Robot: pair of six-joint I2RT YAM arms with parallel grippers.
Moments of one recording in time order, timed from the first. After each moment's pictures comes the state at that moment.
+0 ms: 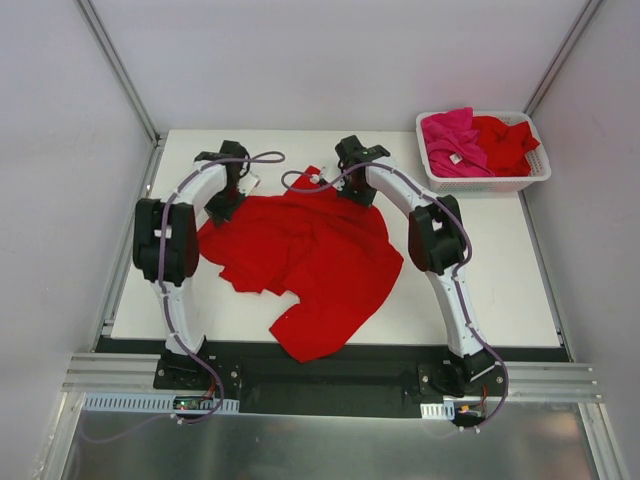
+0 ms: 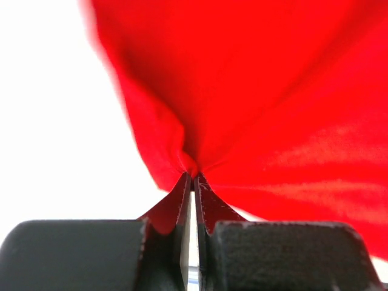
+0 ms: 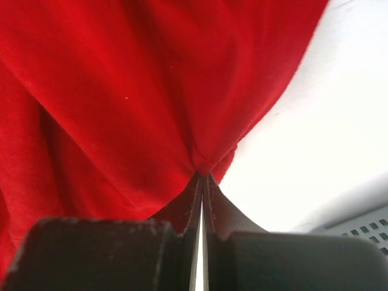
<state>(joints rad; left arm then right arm) -0.17 2.04 1.58 -0.99 -0.20 0.40 0.52 2.42 2.16 -1.02 0.11 -0.73</state>
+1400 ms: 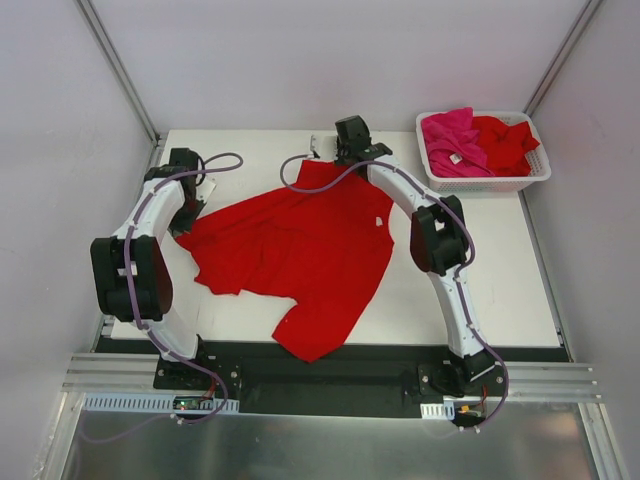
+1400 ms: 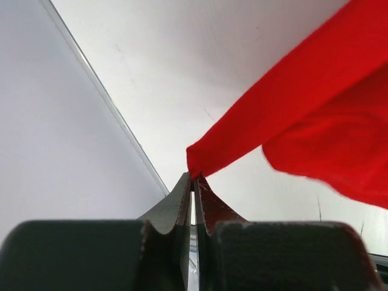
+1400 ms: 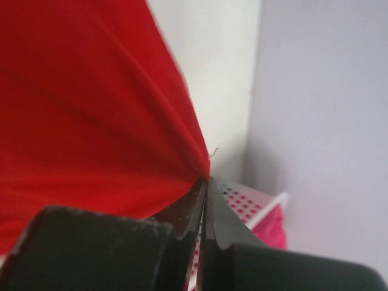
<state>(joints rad) 0.04 1.67 1.32 -0.95 -0.29 0.48 0.52 2.39 2.16 -0.50 0.33 -1.11</state>
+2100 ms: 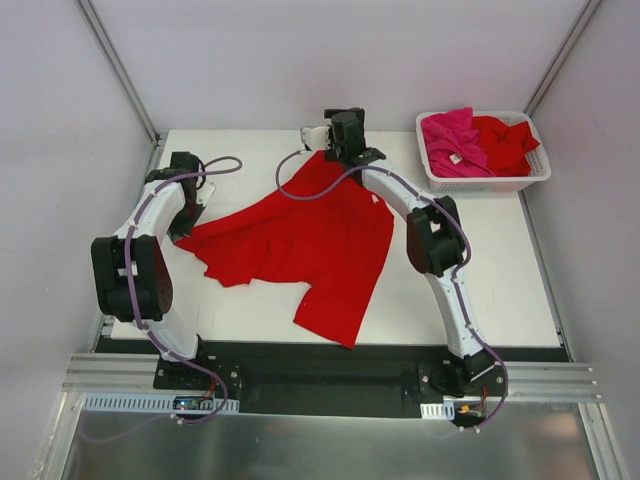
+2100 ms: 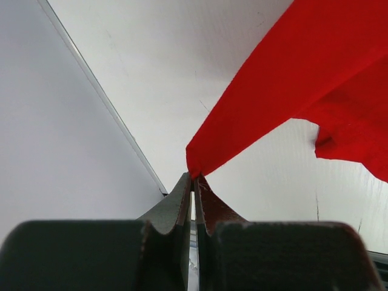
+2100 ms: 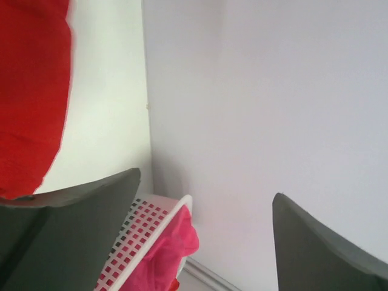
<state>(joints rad) 0.05 1.67 1.29 -0.97 -0.31 0.46 0.54 2.40 2.13 -0.13 0.38 -1.38</state>
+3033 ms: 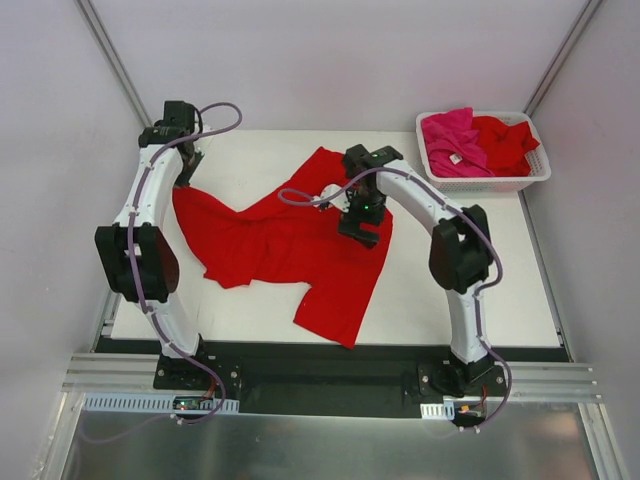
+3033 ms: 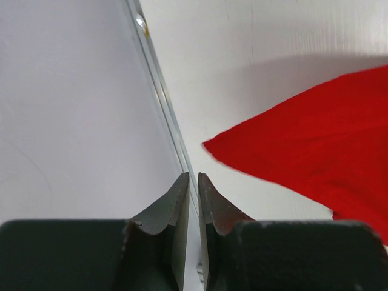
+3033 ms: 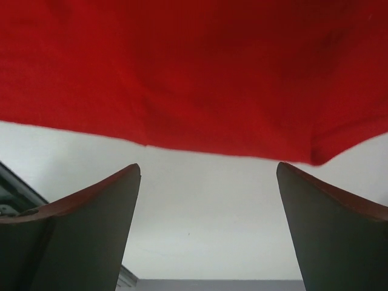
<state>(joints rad) 0.02 1.81 1.74 -1.00 -0.32 0.50 0.56 2.09 1.89 -1.29 -0.12 -0.84</state>
